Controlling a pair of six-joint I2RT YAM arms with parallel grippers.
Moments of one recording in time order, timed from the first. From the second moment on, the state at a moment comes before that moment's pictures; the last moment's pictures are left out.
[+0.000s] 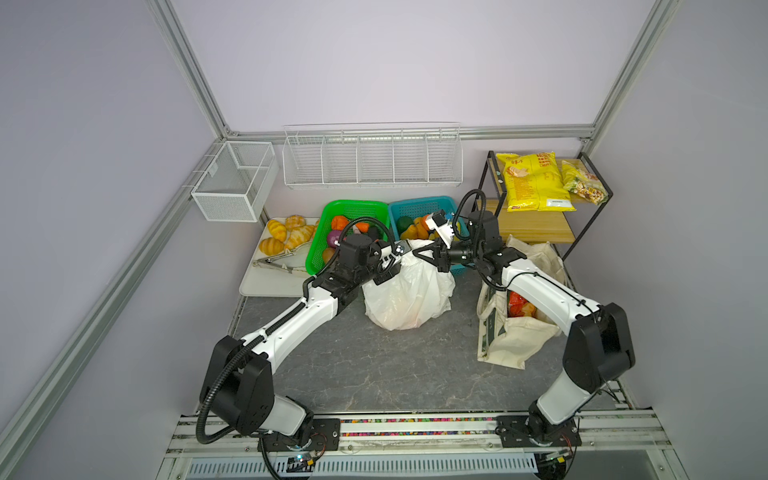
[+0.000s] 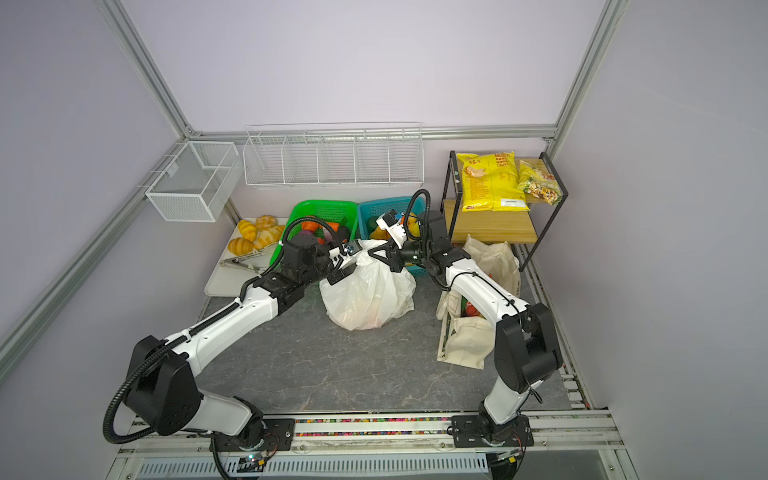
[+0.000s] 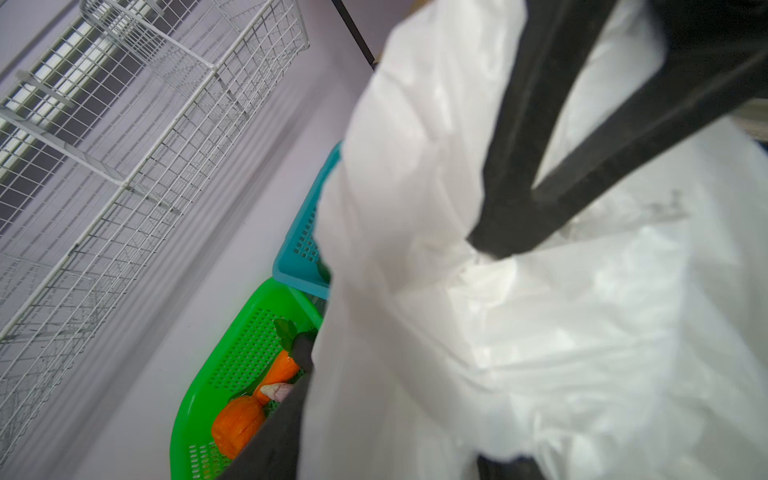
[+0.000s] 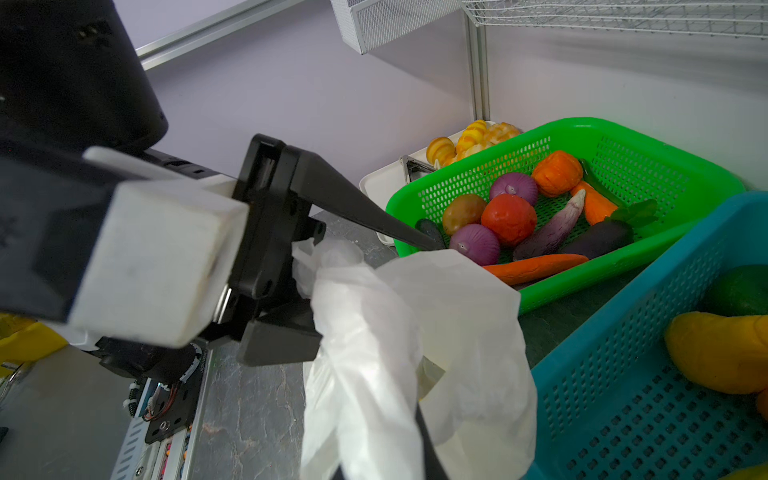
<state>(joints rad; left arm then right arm) -0.57 1.47 1.11 -0.02 0.16 0.68 0.44 1.68 1.36 -0.11 -0.88 -0.03</state>
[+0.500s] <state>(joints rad) -0.57 1.49 1.14 0.06 0.16 0.59 0.44 1.68 1.38 -0.14 -0.83 -0.07</state>
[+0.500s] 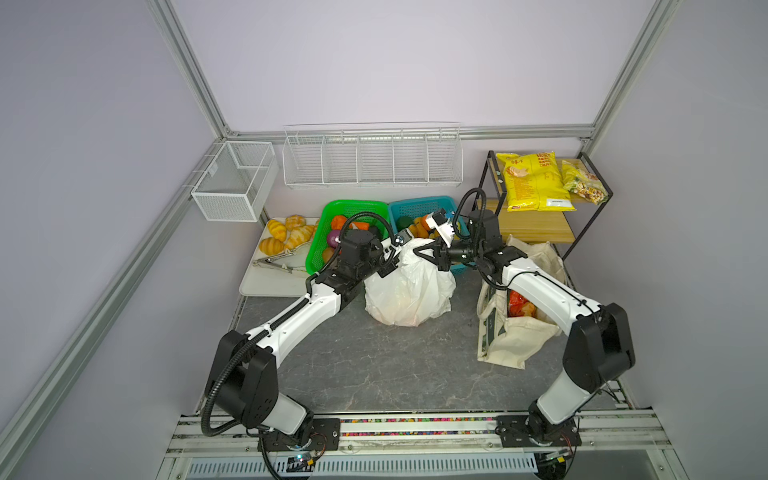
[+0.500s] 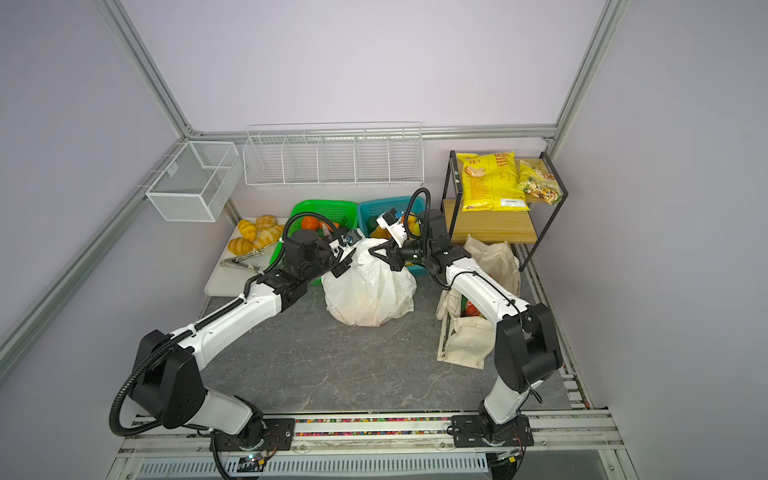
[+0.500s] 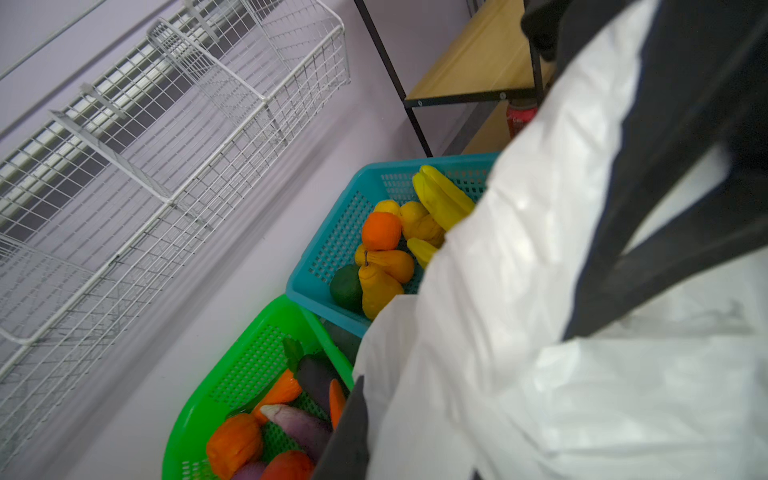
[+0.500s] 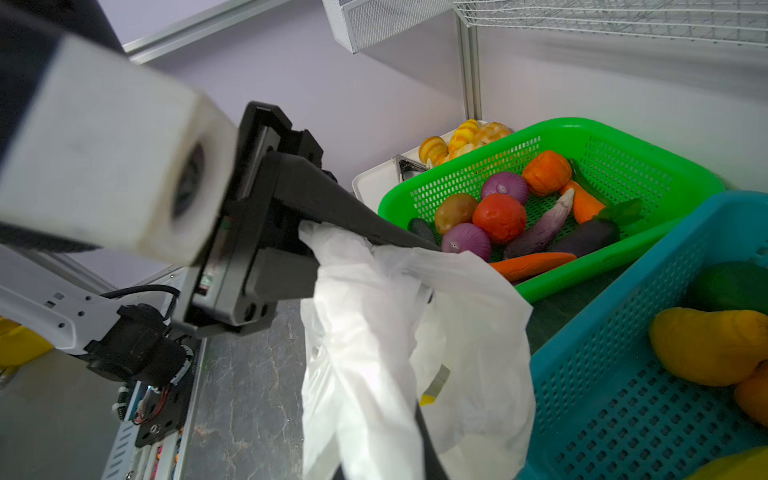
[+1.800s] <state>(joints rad) -0.55 1.44 1.35 -0.40 0.42 0.25 0.52 1.56 1.41 -0.31 -0.42 -0.52</state>
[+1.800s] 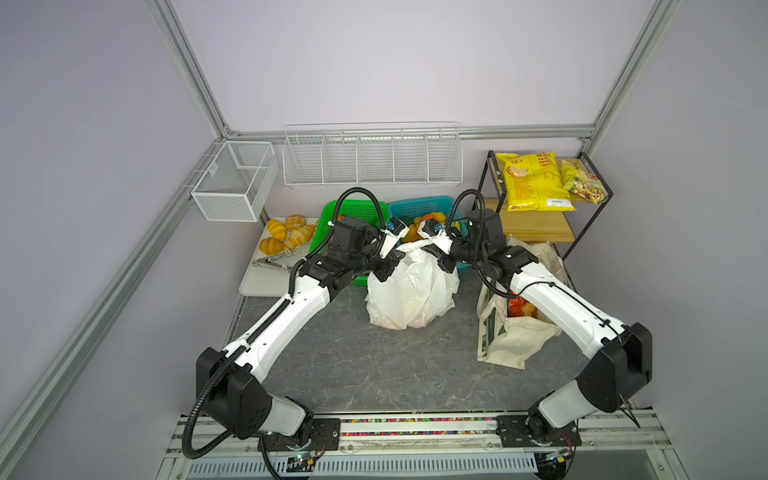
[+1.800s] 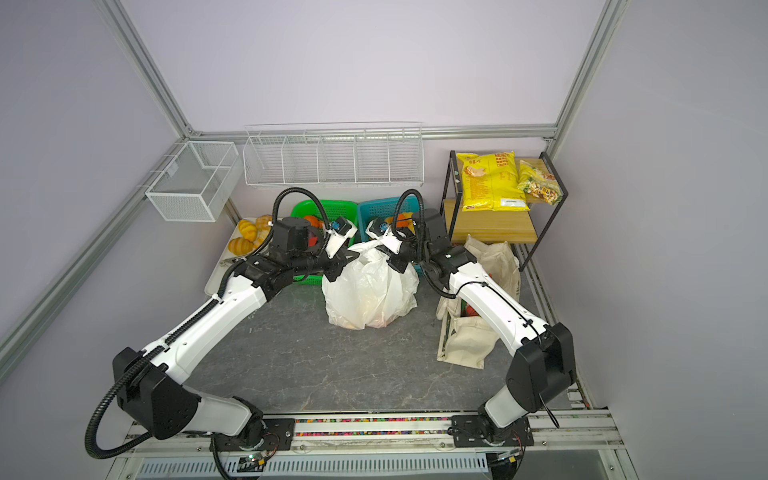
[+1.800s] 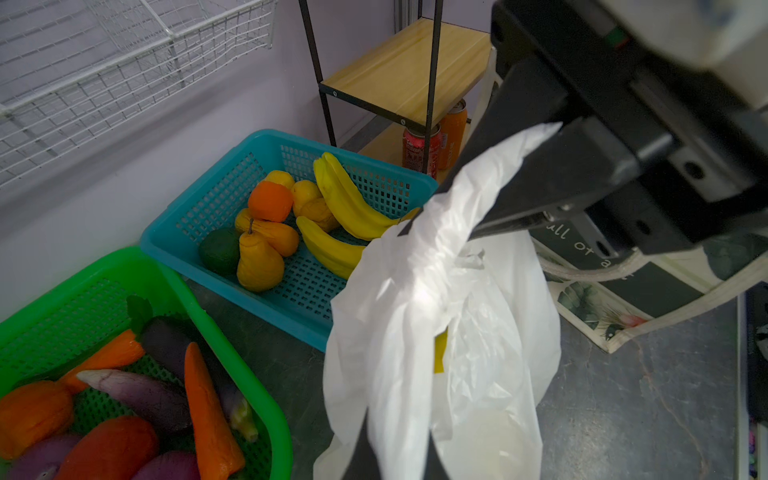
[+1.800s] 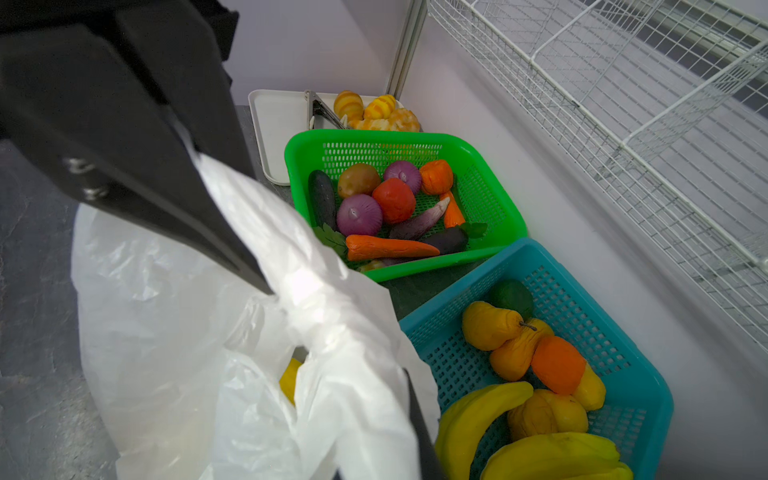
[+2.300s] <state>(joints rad) -0.56 1.46 1.31 -0.30 0.44 0.09 0.53 1.56 1.23 0.06 -0.38 -0.04</state>
